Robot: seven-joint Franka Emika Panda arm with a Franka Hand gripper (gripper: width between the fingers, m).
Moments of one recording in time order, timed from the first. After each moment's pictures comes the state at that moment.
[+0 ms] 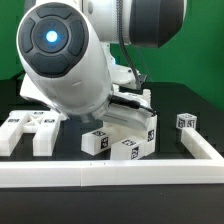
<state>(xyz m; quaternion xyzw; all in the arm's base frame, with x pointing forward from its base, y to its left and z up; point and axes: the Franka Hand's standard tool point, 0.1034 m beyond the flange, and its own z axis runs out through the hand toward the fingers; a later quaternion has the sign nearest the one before) 0.525 -0.029 0.051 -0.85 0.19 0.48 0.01</state>
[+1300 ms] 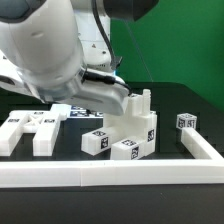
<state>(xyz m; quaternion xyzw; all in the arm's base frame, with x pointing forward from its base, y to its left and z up) 0.547 -0.076 0.082 -0.88 0.16 0.44 0.00</state>
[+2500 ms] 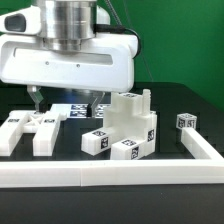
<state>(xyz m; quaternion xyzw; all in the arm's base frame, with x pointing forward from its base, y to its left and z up) 0.595 -0.078 0.083 -0.99 0.12 -0.02 -0.02</state>
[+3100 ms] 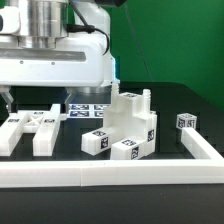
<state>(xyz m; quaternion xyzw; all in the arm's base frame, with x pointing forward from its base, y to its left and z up) 0.571 -0.122 0.079 -1.00 -0.02 0.00 -0.01</state>
